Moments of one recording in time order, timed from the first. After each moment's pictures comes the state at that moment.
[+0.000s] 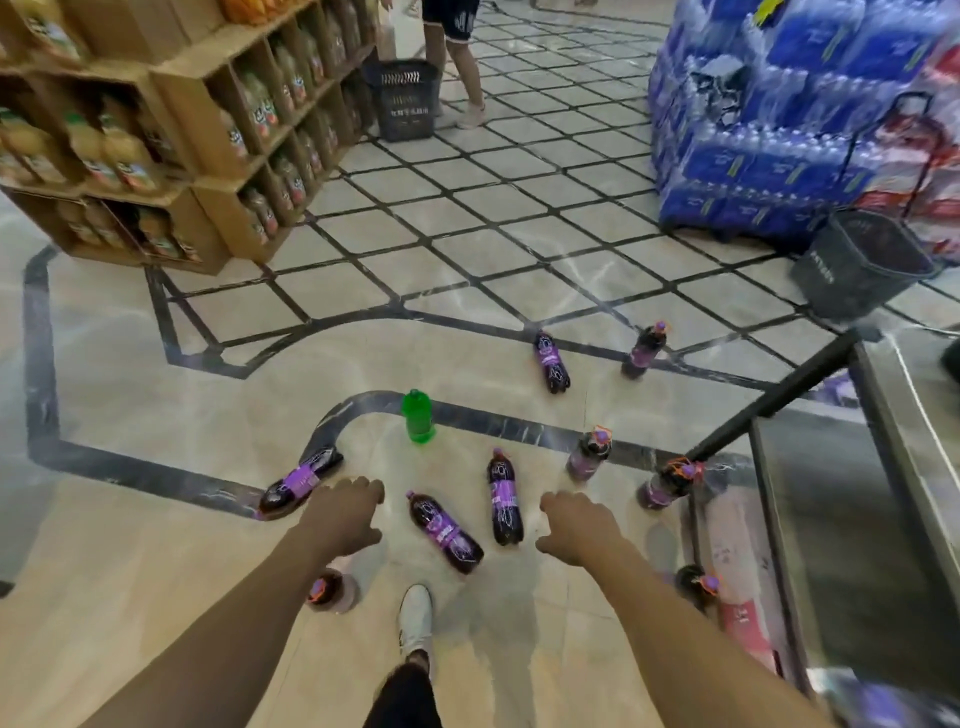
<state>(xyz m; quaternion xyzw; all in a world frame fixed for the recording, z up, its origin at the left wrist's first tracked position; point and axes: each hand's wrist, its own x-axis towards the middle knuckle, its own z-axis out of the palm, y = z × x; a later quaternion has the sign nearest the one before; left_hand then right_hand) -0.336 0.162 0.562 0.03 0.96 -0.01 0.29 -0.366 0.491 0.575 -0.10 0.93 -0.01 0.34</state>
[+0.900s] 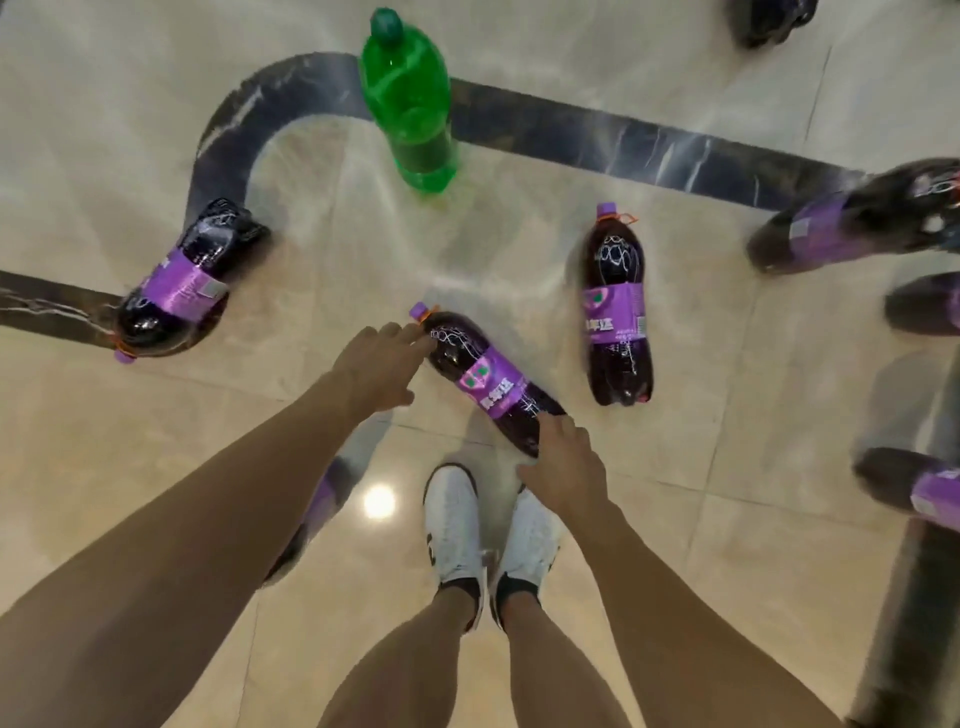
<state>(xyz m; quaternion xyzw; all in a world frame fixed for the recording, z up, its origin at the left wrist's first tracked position) -0.538 0.096 -0.079 0.18 0.89 -0.04 0.42 -0.445 0.350 -0.085 0.04 0.87 -0.13 0.47</state>
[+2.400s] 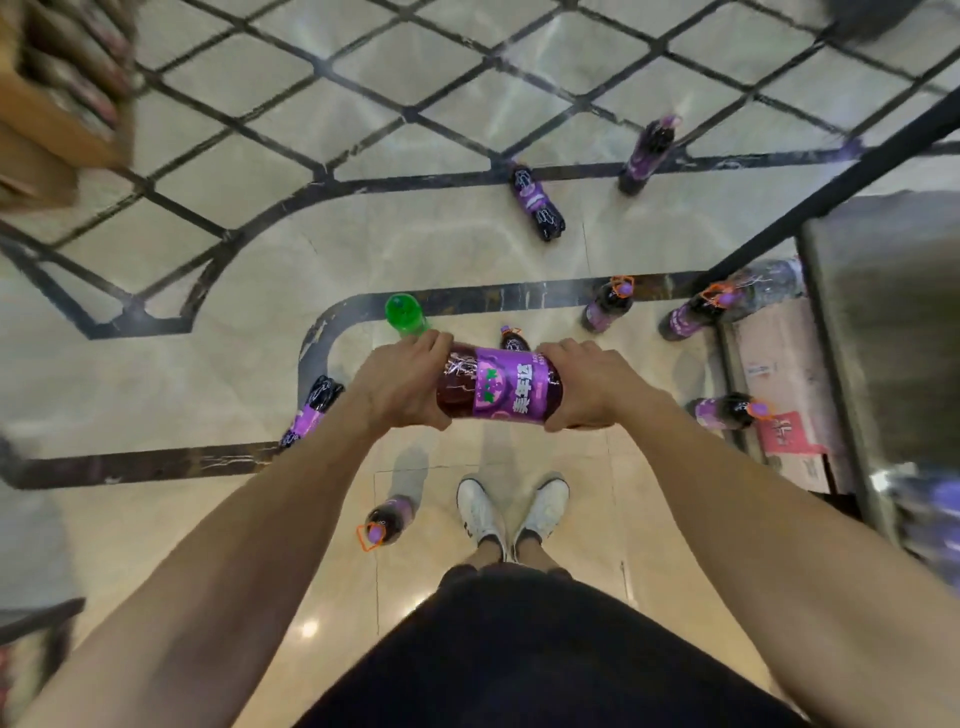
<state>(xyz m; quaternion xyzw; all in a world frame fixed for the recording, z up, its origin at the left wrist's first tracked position) -0.540 0.160 0.543 0.28 0.93 0.02 0.25 -0.504 0.421 0.532 -0.08 0.93 -0.10 0.34</state>
